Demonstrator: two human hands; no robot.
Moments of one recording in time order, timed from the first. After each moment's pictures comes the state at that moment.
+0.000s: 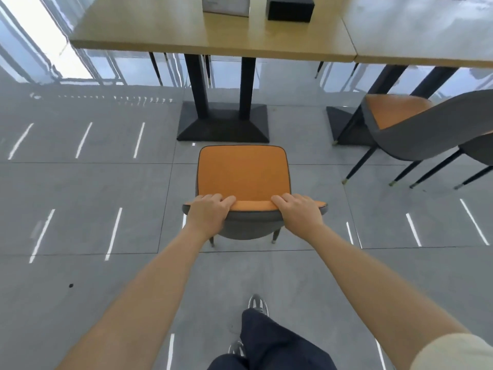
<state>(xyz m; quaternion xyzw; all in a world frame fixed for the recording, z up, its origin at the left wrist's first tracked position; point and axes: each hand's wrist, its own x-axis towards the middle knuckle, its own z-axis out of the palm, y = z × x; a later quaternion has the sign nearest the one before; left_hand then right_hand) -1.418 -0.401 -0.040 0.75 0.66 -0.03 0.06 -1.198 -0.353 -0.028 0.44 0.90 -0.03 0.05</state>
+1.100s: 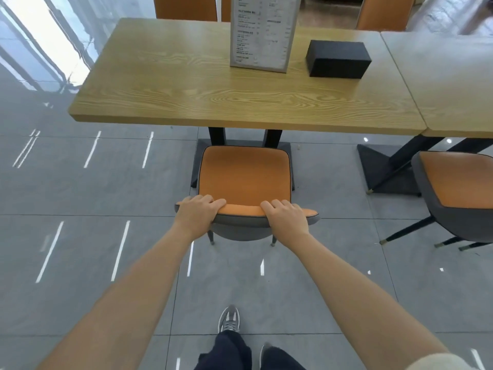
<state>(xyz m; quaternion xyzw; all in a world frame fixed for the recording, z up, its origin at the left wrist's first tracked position) -1.645 -0.043 -0.034 0.74 0.66 -0.07 0.07 -1.426 -0.006 -0.027 0.46 0.89 -0.07 0.03</state>
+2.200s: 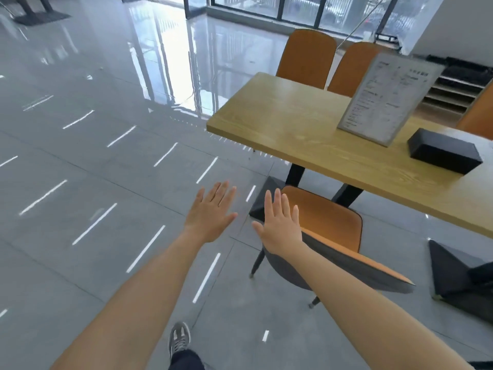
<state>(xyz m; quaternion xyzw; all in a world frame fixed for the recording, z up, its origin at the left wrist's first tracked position) -1.791 -0.164 0.006 0.58 0.81 -0.02 0.04 -1.628 -0.078 0.023 0.38 0.91 -0.13 0.06</state>
